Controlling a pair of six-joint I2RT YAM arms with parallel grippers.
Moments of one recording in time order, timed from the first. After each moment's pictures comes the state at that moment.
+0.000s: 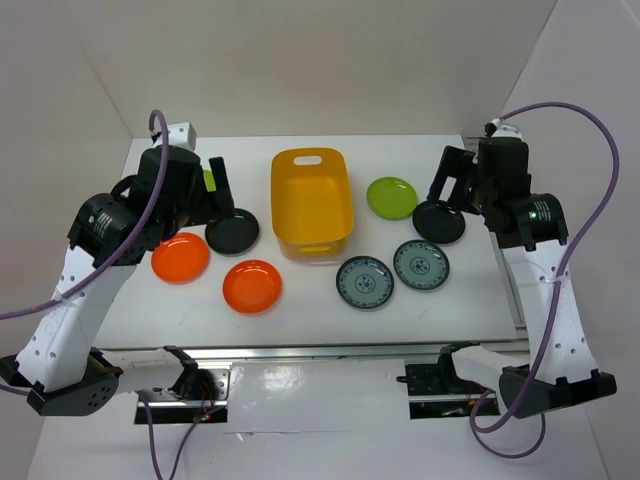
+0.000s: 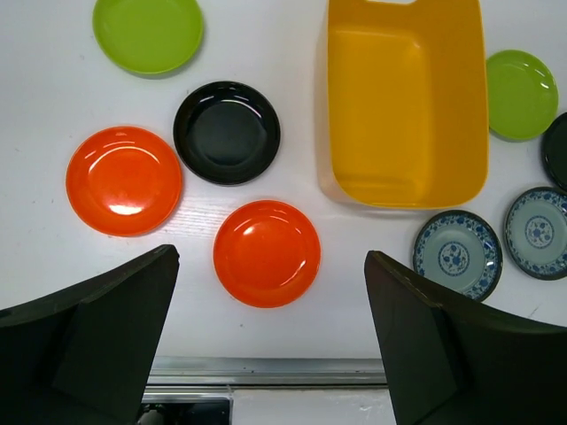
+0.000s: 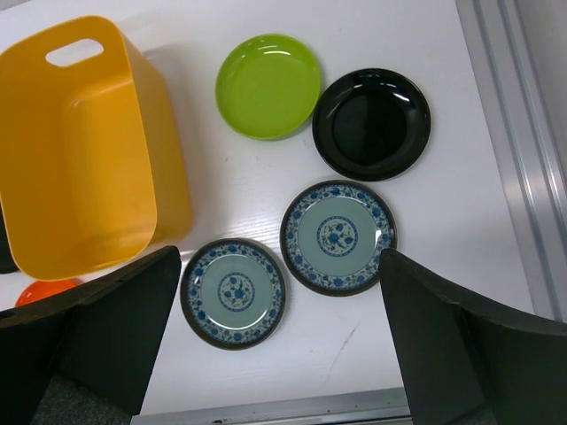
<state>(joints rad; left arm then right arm) -0.57 1.21 1.82 -1.27 -0.46 -0.53 0.17 1.15 1.59 -1.04 0.21 0.36</state>
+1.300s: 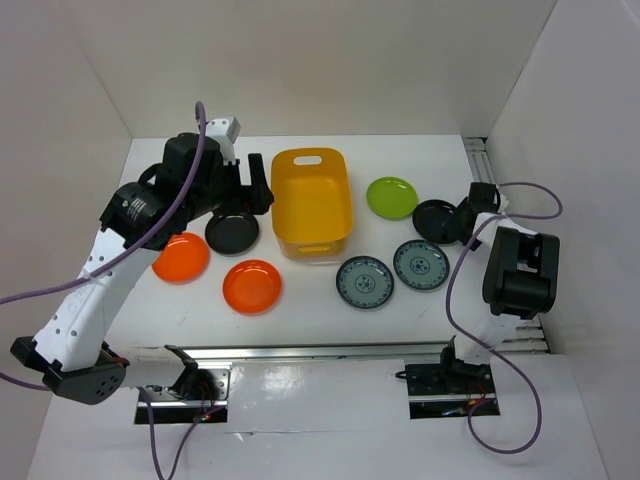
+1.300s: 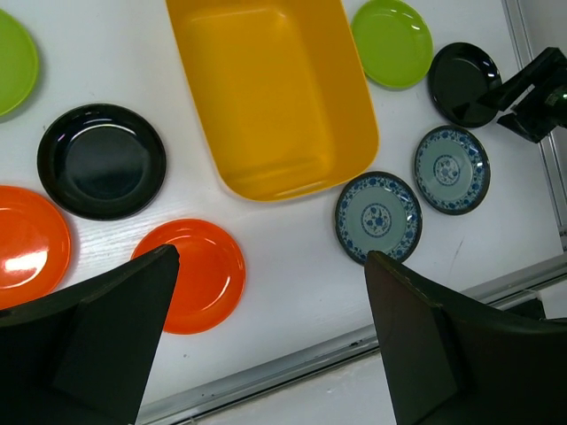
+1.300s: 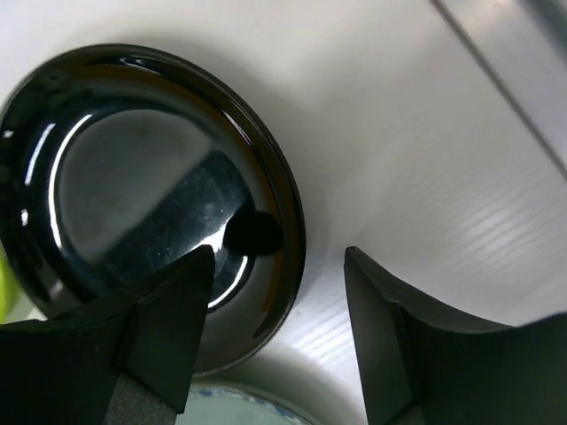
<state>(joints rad) -0.56 1.28 1.75 -1.05 -0.15 -0.42 -0.24 1.71 0.96 -0.16 0.12 0.52</state>
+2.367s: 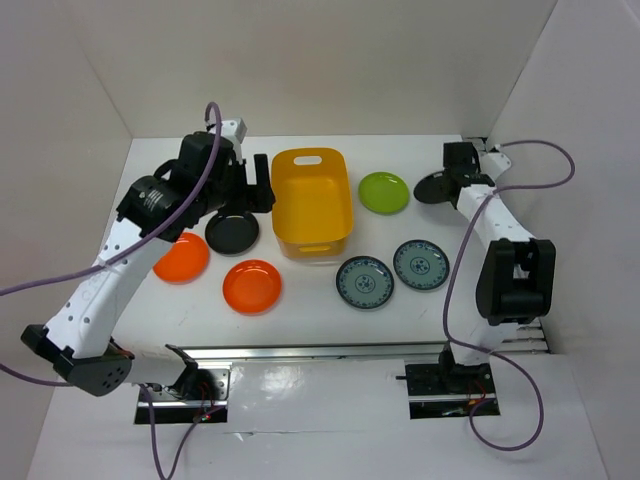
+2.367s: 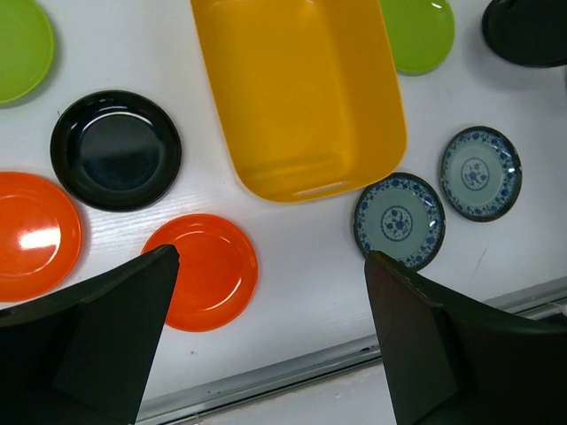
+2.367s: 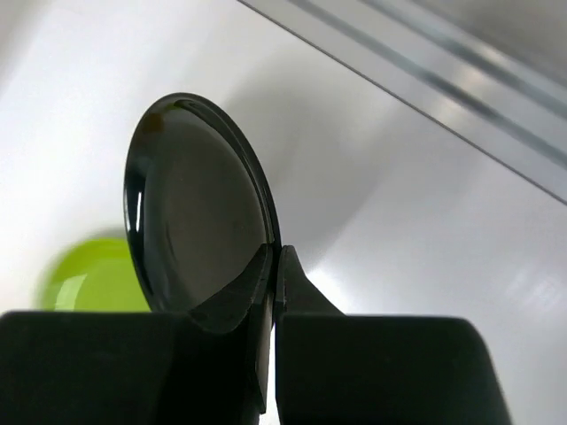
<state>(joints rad) -0.56 1.32 1.74 -1.05 -0.18 -0.43 -0.02 1.67 1.26 -0.42 0.59 0.82</state>
